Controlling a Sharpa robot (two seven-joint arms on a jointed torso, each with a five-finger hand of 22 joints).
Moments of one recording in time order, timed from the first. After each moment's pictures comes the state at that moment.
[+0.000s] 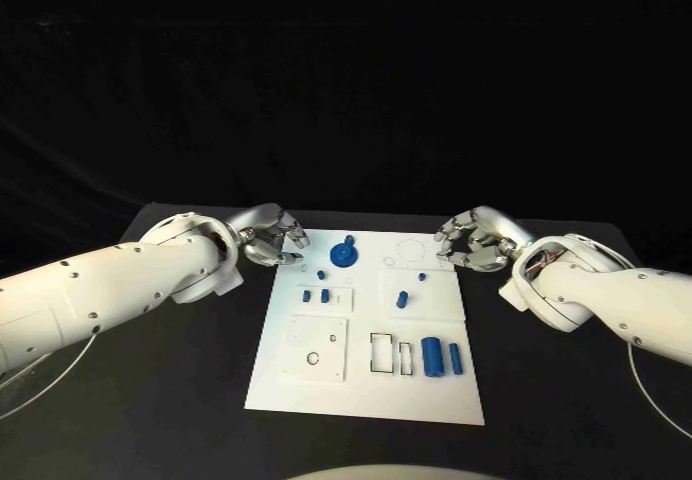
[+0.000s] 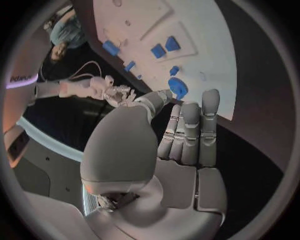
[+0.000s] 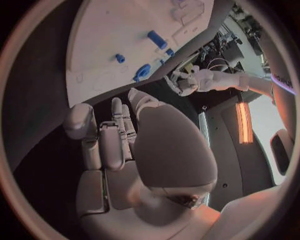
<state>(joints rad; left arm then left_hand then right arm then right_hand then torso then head) 1.23 -0.81 -0.06 1.33 -1.04 -0.17 0.13 1.41 -0.23 0.49 0.06 0.32 0.89 0.19 0.21 0.26 0.98 0.13 0.21 0.07 1.20 0.04 1.17 0.51 0.16 1.13 0.13 0.92 0.72 1.23 -0.90 -0.15 1.47 -1.11 -0.45 0.03 1.51 -0.20 0.36 0.25 0.16 0.91 0.17 0.26 0.38 0.99 0.10 0.31 0.42 1.46 0.01 1.39 1.19 0.10 1.32 0.11 1.05 1.25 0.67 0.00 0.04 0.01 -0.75</state>
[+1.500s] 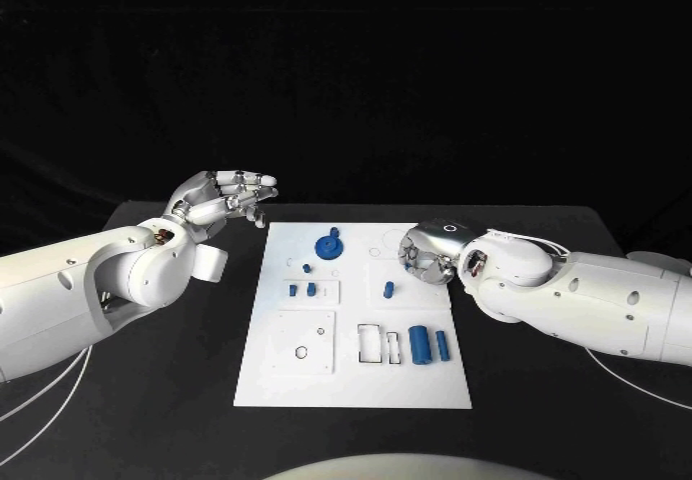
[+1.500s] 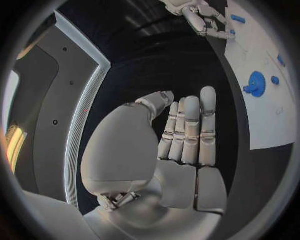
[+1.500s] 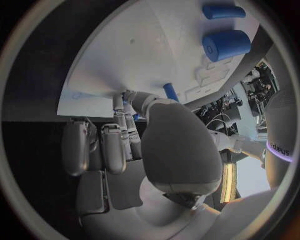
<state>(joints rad) 1.23 -0.92 -0.06 1.48 -0.07 -0.18 0.42 1.42 -0.22 0.50 0.05 0.32 0.94 0.17 0.26 0.27 1.05 0.10 0.35 0.13 1.11 0.03 1.14 0.46 0.18 1.08 0.12 0.86 0.68 1.18 -0.78 -0.14 1.45 -1.70 -0.30 -0.17 1.42 -0.21 0.63 0.08 0.11 1.05 0.14 0.26 0.37 1.20 0.07 0.19 0.18 1.46 0.00 1.44 1.28 0.07 1.46 0.09 1.35 1.31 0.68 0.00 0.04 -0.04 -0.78</state>
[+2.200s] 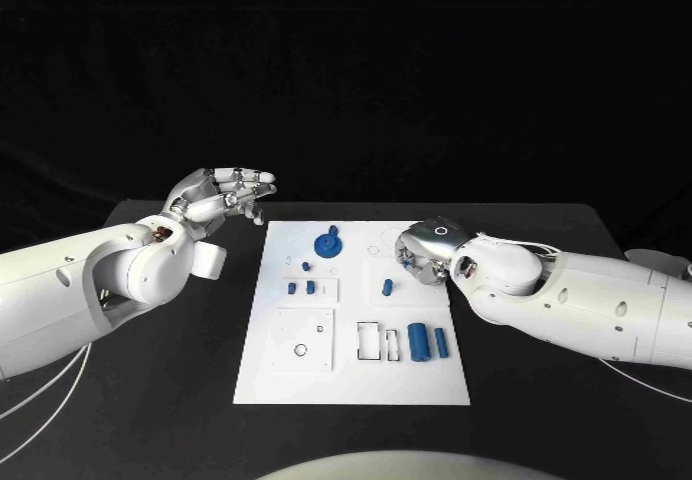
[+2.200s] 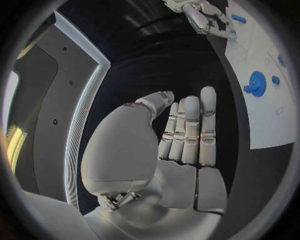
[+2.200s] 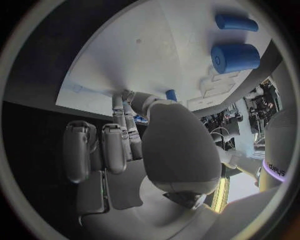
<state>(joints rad) 1.23 -0.92 -0.06 1.47 -0.06 -0.18 0.42 1.42 -0.22 0.51 0.05 0.32 0.93 0.17 0.27 0.27 1.03 0.11 0.36 0.14 1.11 0.03 1.14 0.46 0.18 1.08 0.12 0.86 0.68 1.17 -0.76 -0.14 1.46 -1.86 -0.30 -0.23 1.40 -0.19 0.65 0.03 0.09 1.06 0.13 0.27 0.38 1.21 0.07 0.19 0.18 1.47 -0.01 1.44 1.27 0.05 1.46 0.09 1.42 1.31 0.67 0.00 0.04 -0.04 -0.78</state>
